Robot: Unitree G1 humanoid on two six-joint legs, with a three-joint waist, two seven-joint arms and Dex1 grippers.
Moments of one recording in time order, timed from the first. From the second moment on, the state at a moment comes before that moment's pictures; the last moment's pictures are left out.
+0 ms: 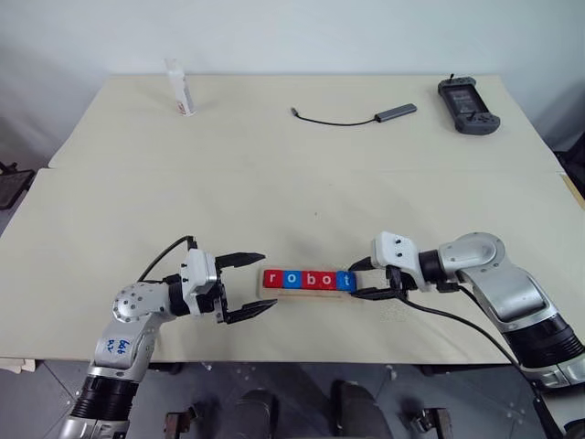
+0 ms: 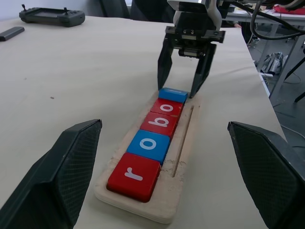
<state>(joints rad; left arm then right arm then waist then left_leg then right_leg) -0.15 0.51 0.00 -0.07 -0.43 0.01 -1.06 -0.49 -0.78 0.27 -0.08 0.17 0.37 1.23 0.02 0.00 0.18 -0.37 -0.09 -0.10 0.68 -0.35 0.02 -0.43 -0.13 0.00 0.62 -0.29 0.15</state>
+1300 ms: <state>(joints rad) -0.17 0.52 0.01 -0.07 -0.43 0.01 -1.06 -0.42 -0.71 0.09 -0.23 0.37 0.50 1.15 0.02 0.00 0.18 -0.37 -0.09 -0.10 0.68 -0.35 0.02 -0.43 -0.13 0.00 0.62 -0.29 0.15</state>
